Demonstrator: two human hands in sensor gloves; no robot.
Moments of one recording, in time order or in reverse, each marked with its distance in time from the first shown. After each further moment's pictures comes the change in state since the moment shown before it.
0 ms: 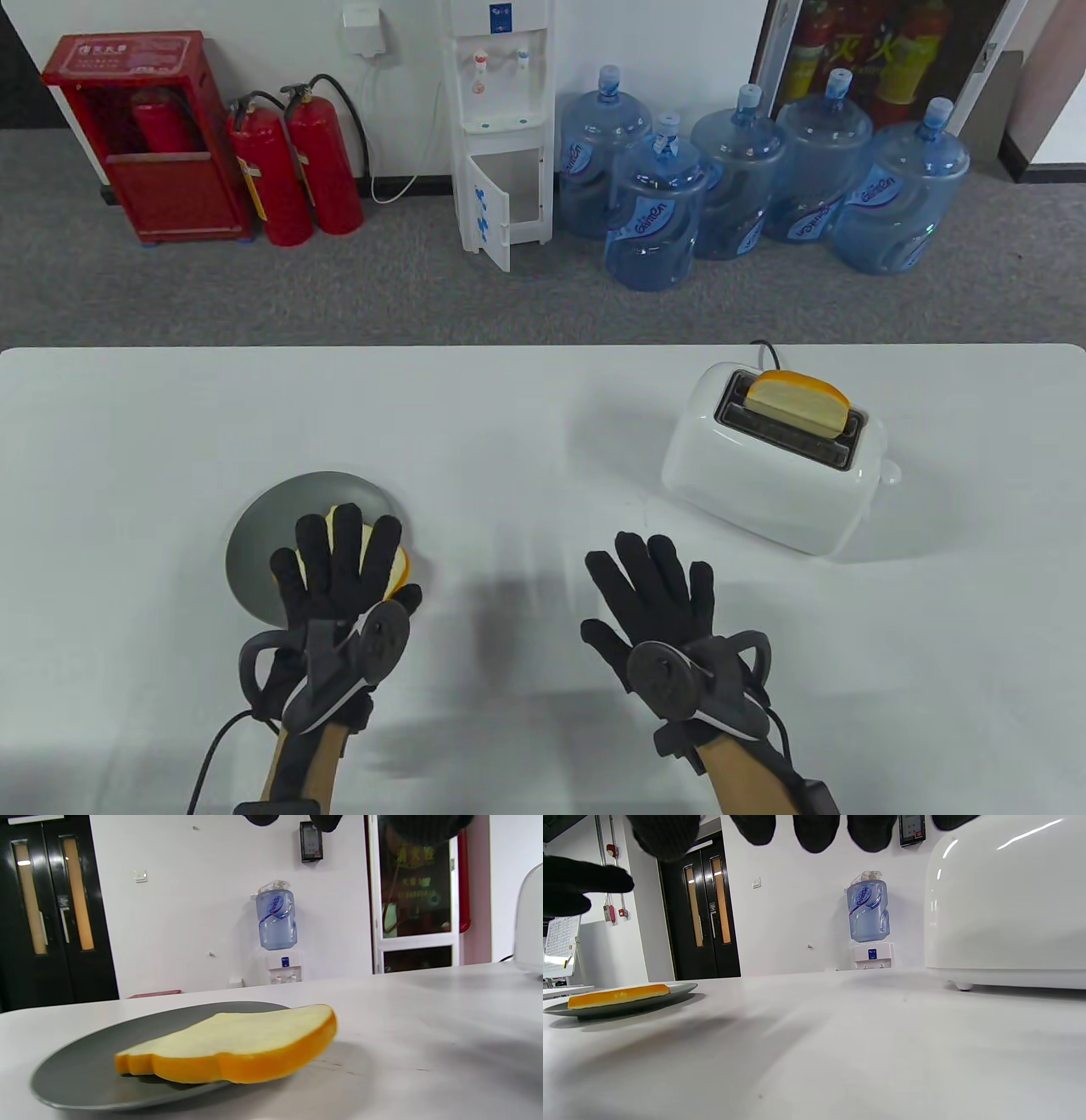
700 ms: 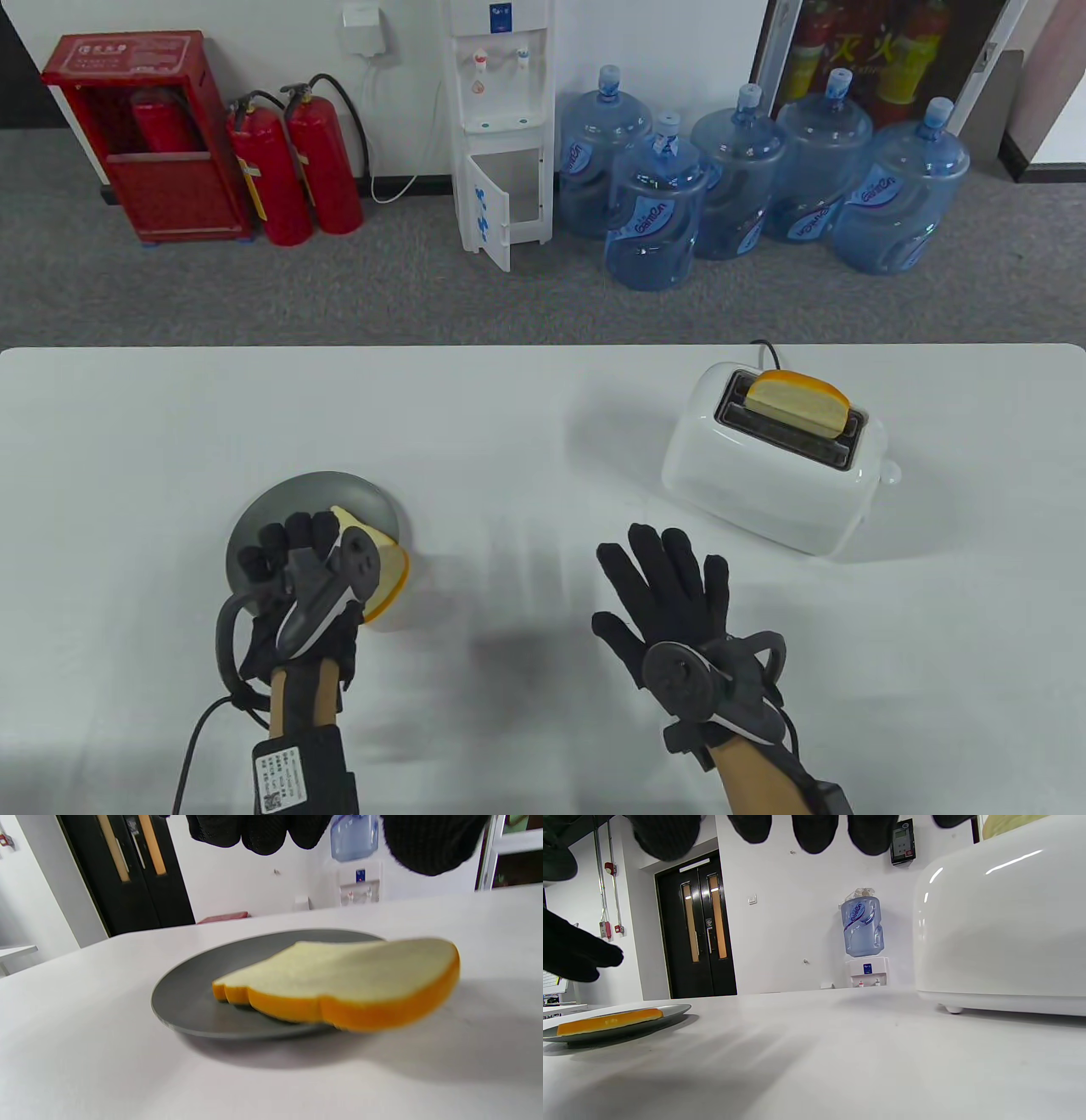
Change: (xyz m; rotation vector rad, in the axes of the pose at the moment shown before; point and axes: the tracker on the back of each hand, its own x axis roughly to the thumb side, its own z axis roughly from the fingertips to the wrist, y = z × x) left_hand -0.021 -0.019 -0.042 -0.349 0.242 -0.049; right_hand -0.006 -0.014 0.004 -0.053 0.018 0.003
